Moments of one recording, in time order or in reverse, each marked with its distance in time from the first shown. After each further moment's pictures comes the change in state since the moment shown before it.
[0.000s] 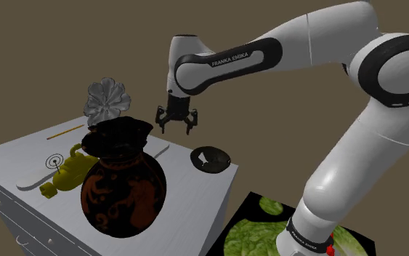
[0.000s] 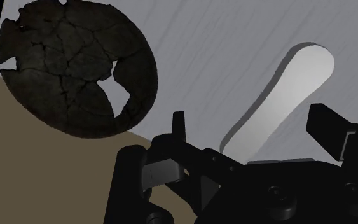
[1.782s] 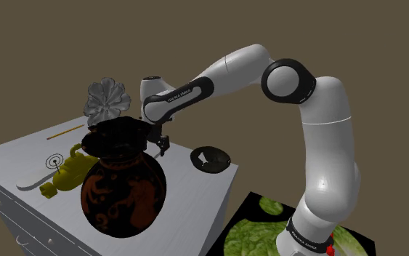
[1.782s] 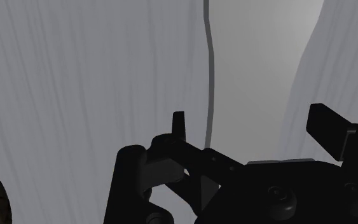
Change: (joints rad) arm 0.055 0.615 -0.040 0.392 -0.191 0.101 0.601
